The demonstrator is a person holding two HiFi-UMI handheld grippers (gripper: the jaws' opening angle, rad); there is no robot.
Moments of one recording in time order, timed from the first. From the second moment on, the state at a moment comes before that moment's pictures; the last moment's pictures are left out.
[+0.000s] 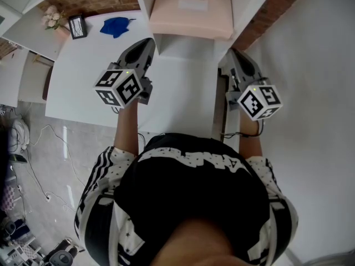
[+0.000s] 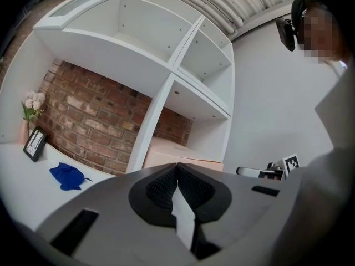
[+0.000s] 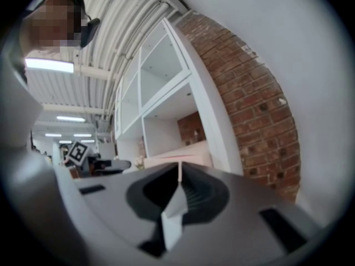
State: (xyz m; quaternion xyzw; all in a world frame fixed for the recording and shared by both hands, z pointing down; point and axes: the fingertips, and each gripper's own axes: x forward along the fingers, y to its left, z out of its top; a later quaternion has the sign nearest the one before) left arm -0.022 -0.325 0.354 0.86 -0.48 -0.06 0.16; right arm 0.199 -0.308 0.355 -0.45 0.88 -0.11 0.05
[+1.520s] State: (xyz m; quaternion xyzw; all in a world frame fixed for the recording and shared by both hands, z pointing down) left arm -0.018 -0.332 0.347 0.88 -0.47 -0.01 0.10; right arm 0.197 -0.322 0.351 -0.45 0.89 -0.09 0.03
